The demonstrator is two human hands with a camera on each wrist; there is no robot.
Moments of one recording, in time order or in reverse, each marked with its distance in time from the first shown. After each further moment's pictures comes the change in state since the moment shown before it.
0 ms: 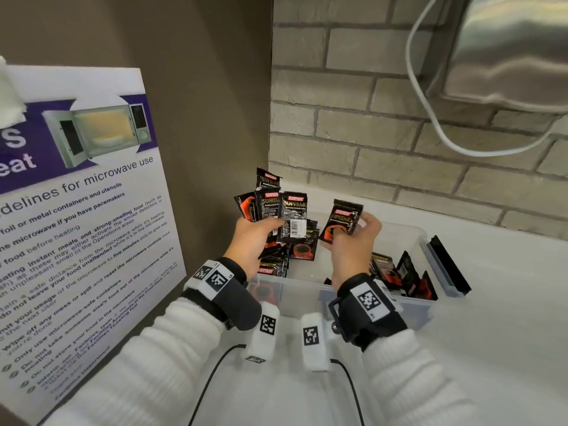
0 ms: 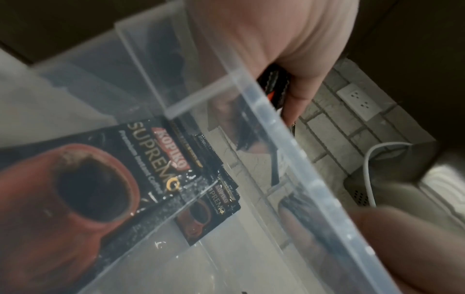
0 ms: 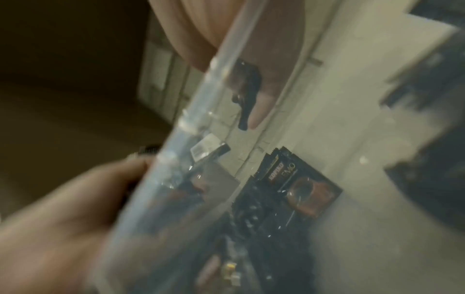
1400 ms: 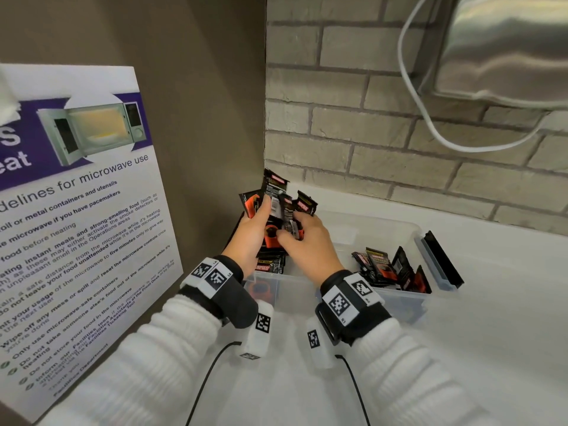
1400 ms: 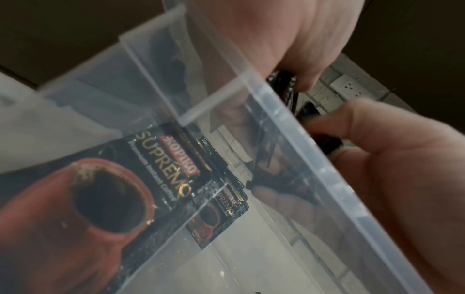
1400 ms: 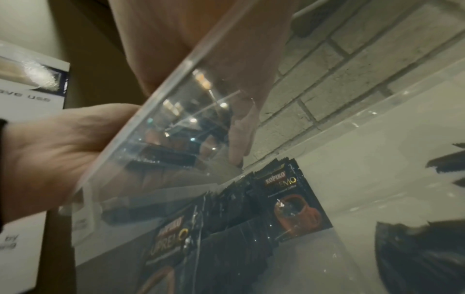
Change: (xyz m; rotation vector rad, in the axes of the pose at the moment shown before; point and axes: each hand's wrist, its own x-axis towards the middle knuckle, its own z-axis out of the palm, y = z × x) left_hand 0.005 -0.006 -0.001 -0.032 -0.112 0.000; right_hand -0.021 -0.003 0.018 -0.565 -0.533 -0.253
